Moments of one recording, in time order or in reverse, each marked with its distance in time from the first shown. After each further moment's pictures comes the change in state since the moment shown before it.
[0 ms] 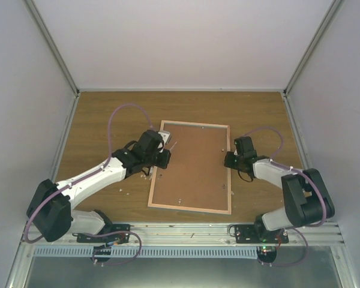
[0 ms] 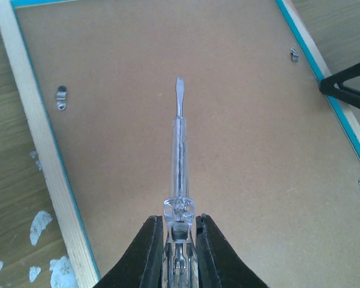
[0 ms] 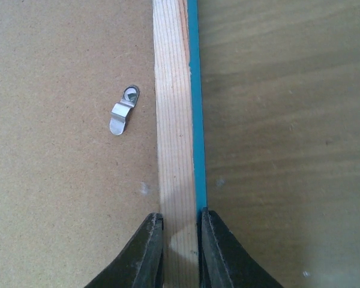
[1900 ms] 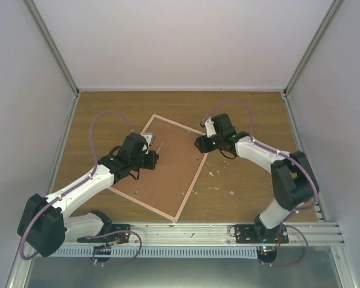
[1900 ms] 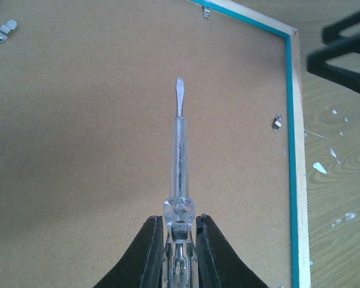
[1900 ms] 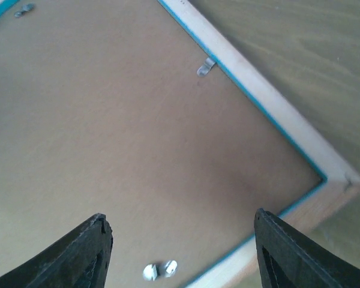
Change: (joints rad) left arm 0.146 -0.156 -0.162 0.024 0.071 -0.095; right arm 0.205 0.128 0.390 -0.166 -0.147 -0.358
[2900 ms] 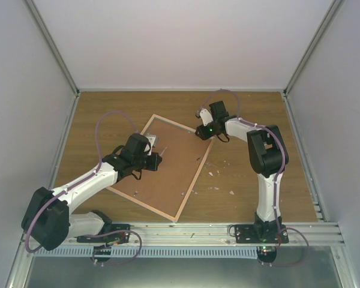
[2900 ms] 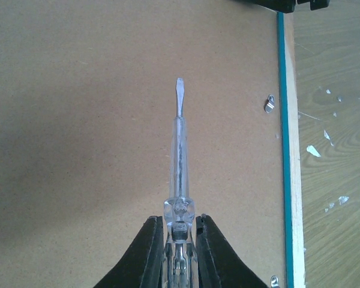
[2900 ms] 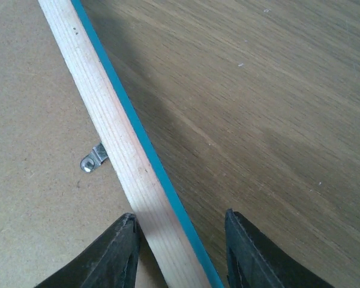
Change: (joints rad) left arm 0.002 0.062 -0.004 0.026 0.072 0.019; right arm -0.137 0.529 0.438 -0.032 -0.114 -0.308
